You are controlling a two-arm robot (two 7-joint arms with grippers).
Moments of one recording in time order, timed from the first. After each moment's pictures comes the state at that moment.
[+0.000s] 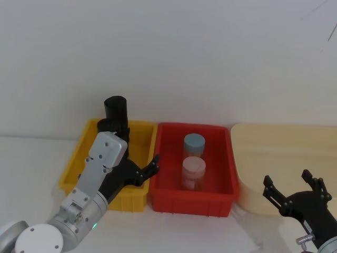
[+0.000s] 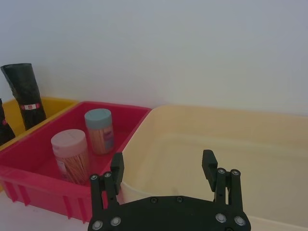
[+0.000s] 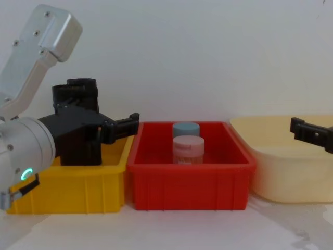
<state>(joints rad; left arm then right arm) -0.24 0.38 0.45 -1.63 -0.20 0.01 -0.01 -0.01 0.34 -0.23 -1.77 0.29 0.03 0.07</state>
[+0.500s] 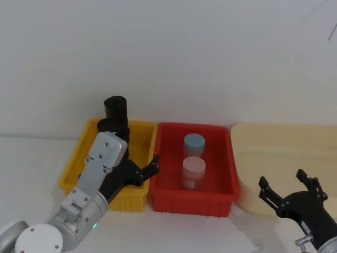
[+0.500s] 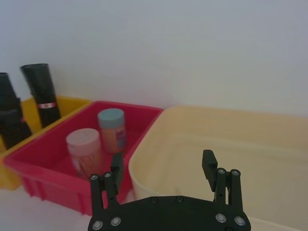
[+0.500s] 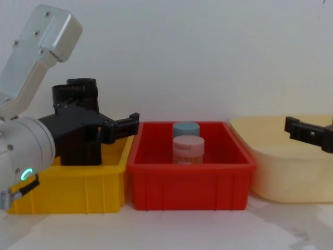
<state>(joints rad) -0.24 0.38 0.45 -1.63 -0.20 0.01 -0.01 -0.01 0.35 -0.23 -1.77 0.31 0.04 0.11</state>
